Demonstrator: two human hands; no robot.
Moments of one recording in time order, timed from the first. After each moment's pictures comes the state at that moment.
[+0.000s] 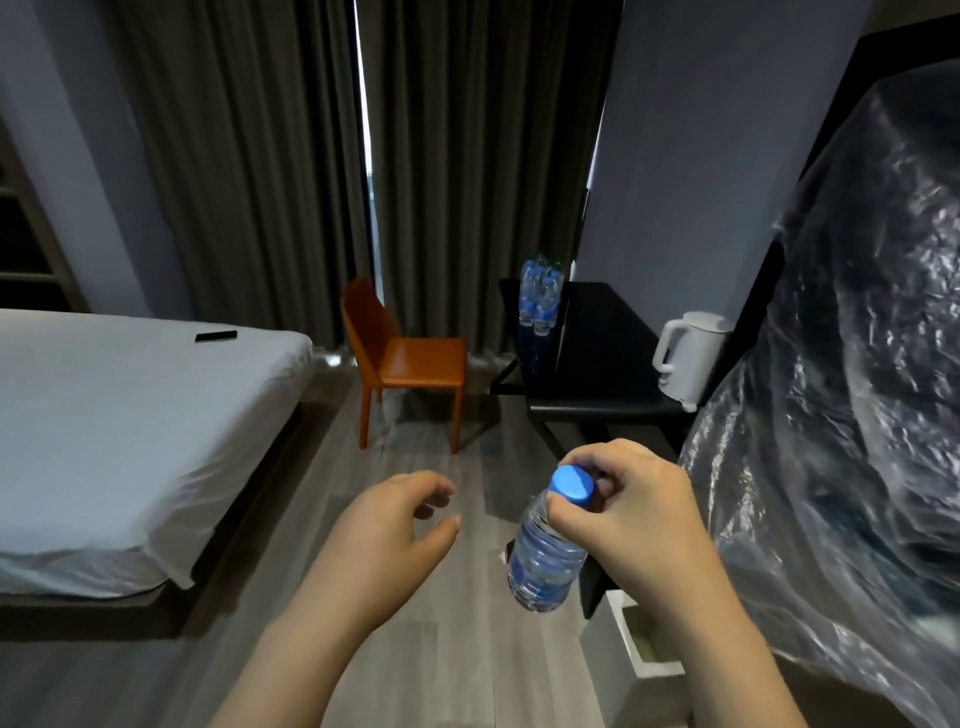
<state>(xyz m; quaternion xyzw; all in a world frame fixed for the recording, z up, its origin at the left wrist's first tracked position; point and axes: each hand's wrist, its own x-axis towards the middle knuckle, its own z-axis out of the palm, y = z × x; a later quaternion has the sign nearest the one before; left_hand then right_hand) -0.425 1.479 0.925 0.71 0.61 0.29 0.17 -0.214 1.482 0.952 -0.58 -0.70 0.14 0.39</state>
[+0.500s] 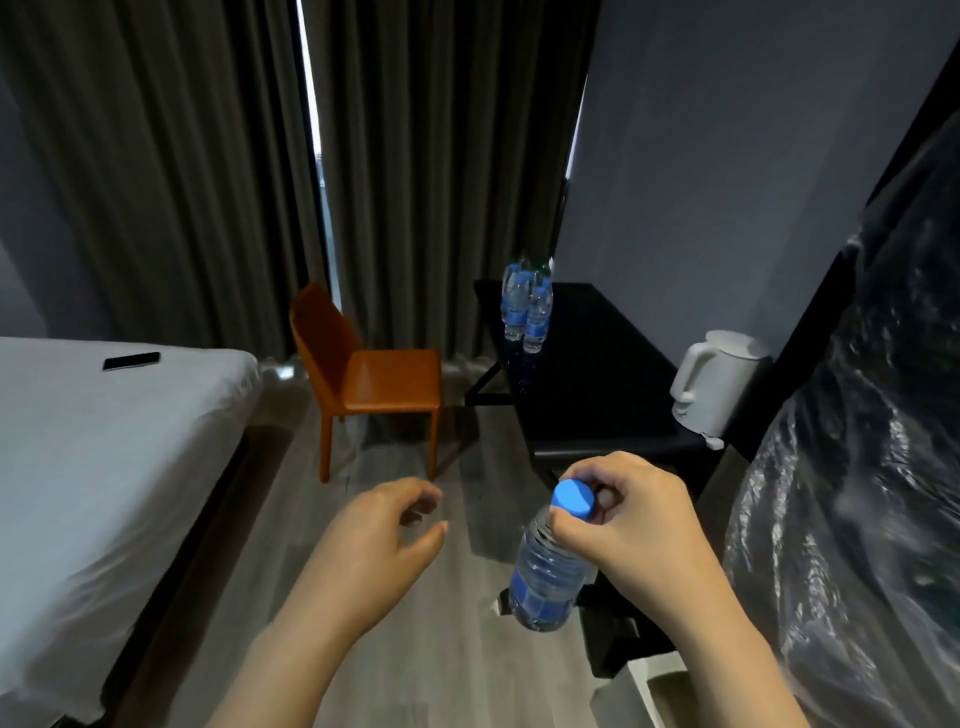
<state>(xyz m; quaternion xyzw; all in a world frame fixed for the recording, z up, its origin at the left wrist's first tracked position) -0.491 1.743 0.903 0.72 0.59 0.29 0.22 -0.269 1.721 0.939 -0.64 -0.67 0.14 0.35</state>
